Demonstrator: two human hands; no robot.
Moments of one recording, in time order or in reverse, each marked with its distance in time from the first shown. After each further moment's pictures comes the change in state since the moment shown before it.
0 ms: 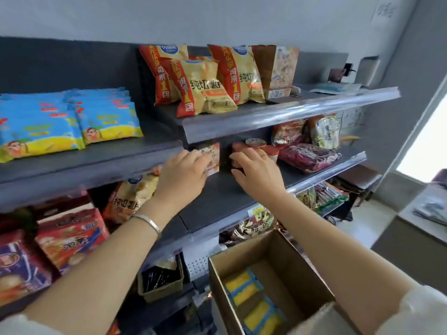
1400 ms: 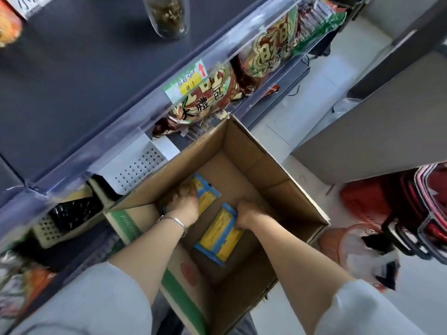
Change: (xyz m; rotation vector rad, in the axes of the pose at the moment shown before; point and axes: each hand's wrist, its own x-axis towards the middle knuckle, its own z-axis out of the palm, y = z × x) left_hand -0.168 0.162 0.393 -0.154 -1.589 -0.295; right_hand -0.321 0.118 0.263 0.297 -1.567 1.055
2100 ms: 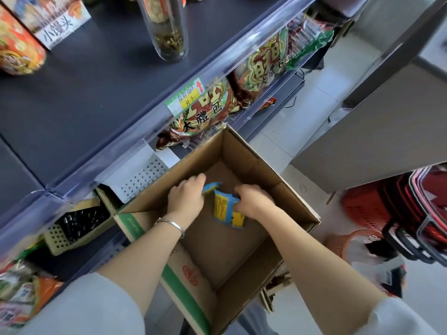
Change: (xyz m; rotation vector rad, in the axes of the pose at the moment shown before) left_hand -0.028 0.005 -0.036 -0.068 0.535 0.260; right_hand -0.052 -0.007 -0.055 0.044 0.223 -0.152
